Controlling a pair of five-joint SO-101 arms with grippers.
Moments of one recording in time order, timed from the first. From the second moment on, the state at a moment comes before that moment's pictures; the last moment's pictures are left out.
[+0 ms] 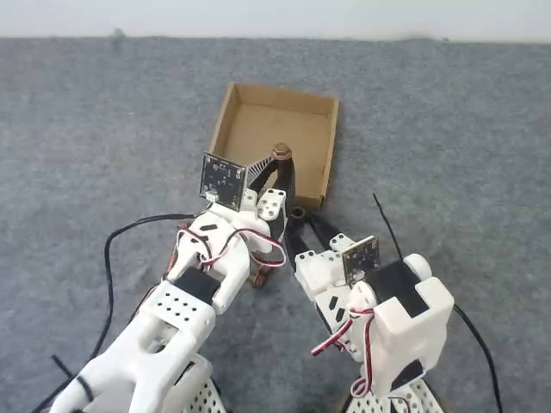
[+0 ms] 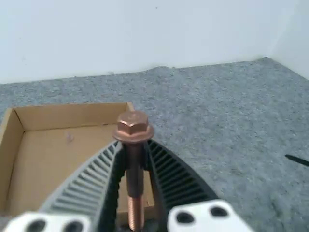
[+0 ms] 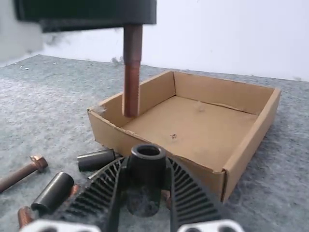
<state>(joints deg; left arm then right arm) 22.1 -43.9 76.8 -5.1 14.0 -32.9 17.0 91.8 -92.3 -6.1</state>
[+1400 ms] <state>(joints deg) 23.6 -43.9 77.1 -2.2 22.8 -33.3 17.0 91.8 -92.3 -2.2</state>
